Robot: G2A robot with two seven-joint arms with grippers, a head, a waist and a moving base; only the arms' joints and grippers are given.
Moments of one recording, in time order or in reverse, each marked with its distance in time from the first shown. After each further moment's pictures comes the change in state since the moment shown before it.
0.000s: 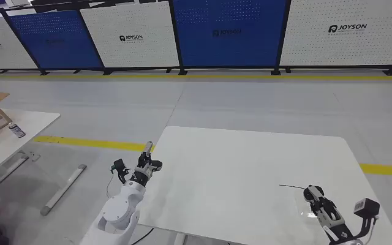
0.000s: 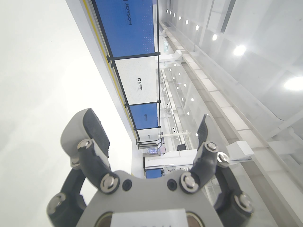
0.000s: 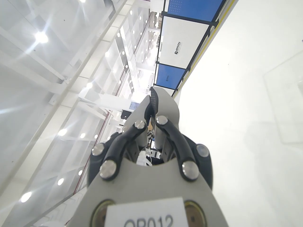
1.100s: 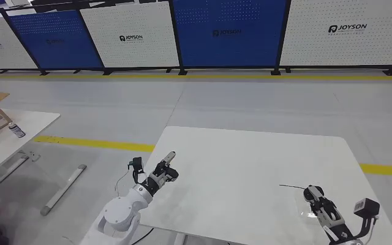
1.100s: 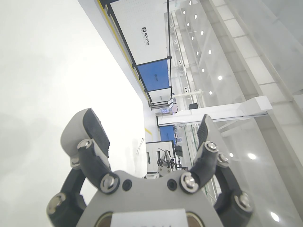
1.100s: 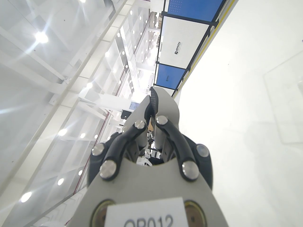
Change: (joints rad) left arm 0.024 0.018 0.017 -0.056 0.110 0.032 -0.318; right arm 0.000 0.000 0.000 0.000 0.000 0.000 0.000
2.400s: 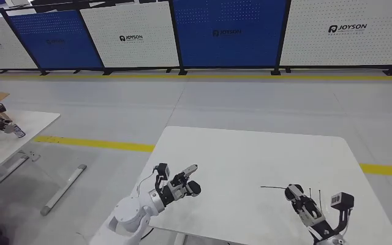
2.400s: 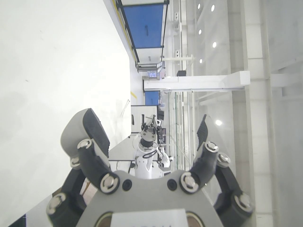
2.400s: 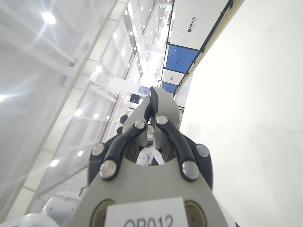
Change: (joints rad) left arm -0.054 0.000 0.129 0.040 -0.146 -0.003 -0.305; right arm 0.079 -0.017 -0.115 0.074 0.035 -0.099 0.097
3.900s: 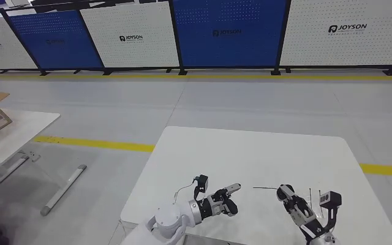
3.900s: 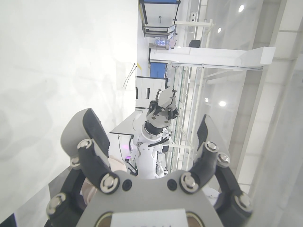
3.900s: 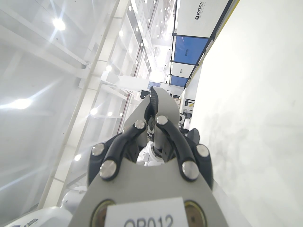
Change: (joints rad) left arm -0.181 -0.046 0.371 0.101 0.040 0.042 0.134; right arm 0.041 -0.011 -0.057 0.049 0.075 0.014 0.039
